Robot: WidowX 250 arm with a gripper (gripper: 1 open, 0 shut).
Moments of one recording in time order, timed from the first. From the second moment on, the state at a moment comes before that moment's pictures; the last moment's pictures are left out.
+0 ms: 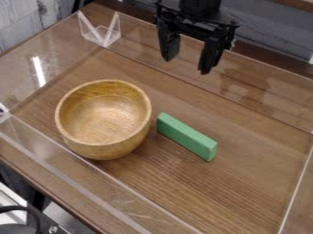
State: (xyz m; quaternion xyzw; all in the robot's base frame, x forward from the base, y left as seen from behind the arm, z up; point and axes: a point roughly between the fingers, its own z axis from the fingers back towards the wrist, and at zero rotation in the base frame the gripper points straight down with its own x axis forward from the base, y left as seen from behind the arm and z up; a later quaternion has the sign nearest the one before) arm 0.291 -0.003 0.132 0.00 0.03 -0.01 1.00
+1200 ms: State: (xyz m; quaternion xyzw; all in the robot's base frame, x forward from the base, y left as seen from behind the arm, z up) arm 0.267 -0.020 0.041 -0.06 0.01 0.40 0.91
